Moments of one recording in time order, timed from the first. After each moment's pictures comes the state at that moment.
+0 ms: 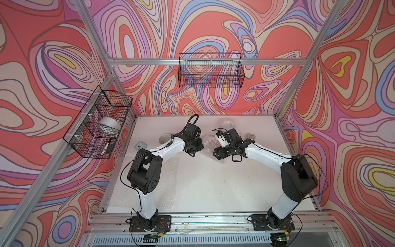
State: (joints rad) left arm -0.48 1.88 1.38 -0.50 0.21 -0.76; right arm 0.52 1.75 1.20 -0.43 -0.15 0.06
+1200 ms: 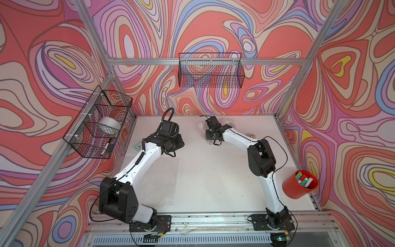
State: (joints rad) left arm -0.31 1.43 1.18 -0.71 0.09 -0.71; right arm 0.54 2.30 1.93 -0.57 0.22 0.41
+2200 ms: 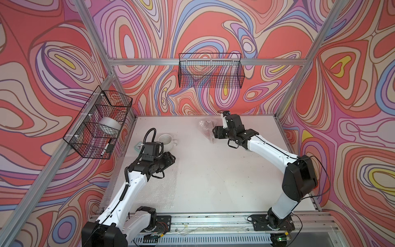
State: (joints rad) left arm -0.16 1.03 0.77 -0.60 0.27 -0.74; right arm 0.50 1.74 1.41 -0.33 0.01 0.33
